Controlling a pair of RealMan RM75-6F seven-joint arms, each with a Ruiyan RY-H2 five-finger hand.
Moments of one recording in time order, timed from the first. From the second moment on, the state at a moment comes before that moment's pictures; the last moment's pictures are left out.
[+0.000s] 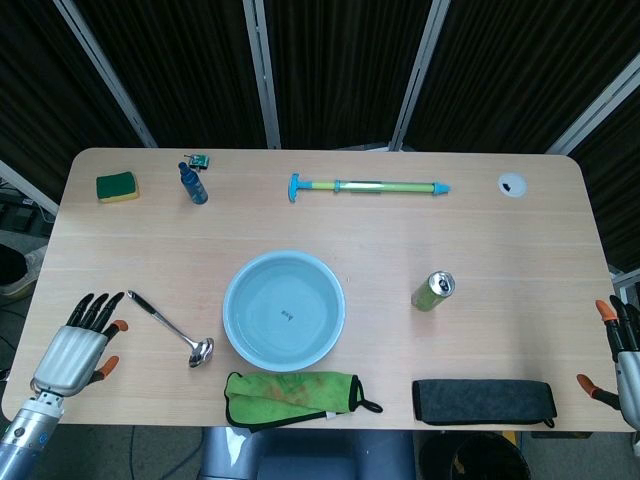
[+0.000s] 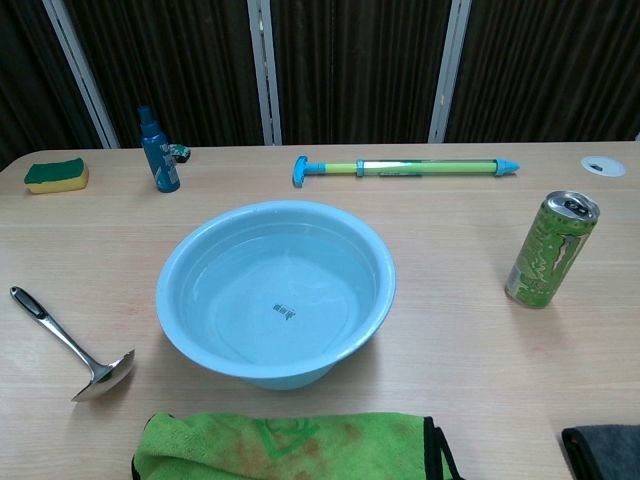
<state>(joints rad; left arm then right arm) -0.19 -1.23 0.03 -1.54 1.58 1.28 0.29 -0.02 -1.06 0.06 -1.59 -1.50 1.56 -0.03</state>
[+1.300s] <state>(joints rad) -0.43 -1.53 0.02 -1.06 1.53 0.96 0.07 0.00 -1.06 0.11 -1.58 -1.37 1.50 -0.06</state>
